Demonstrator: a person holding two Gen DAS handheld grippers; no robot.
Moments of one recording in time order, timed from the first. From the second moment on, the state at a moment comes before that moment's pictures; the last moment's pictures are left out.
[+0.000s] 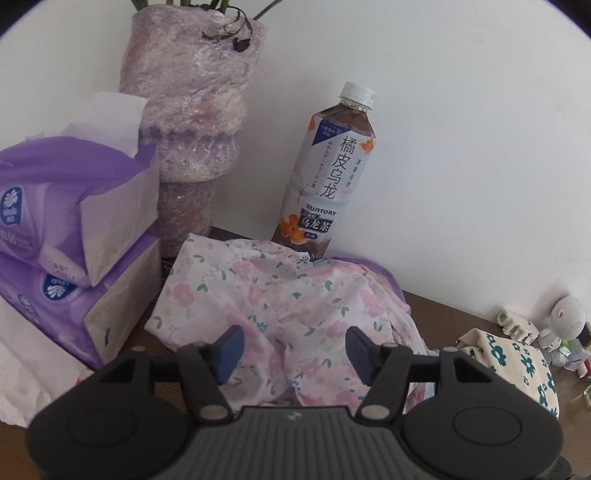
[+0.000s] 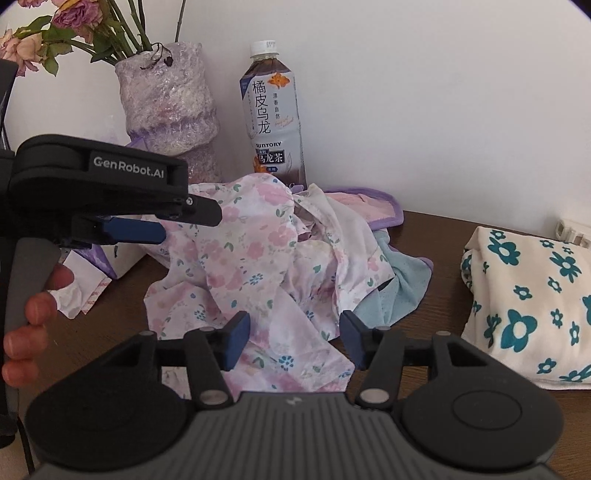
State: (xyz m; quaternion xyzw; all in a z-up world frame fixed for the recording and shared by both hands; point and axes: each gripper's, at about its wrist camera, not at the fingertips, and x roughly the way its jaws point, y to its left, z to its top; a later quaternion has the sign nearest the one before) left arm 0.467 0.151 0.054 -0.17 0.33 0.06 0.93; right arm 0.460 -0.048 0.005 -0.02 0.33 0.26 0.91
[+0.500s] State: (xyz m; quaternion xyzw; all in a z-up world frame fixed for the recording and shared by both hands) left arm 0.484 0.136 0.047 -0.09 0.32 0.04 0.94; right arm 0.466 -0.056 -0.009 -0.01 0.30 0.26 0.92
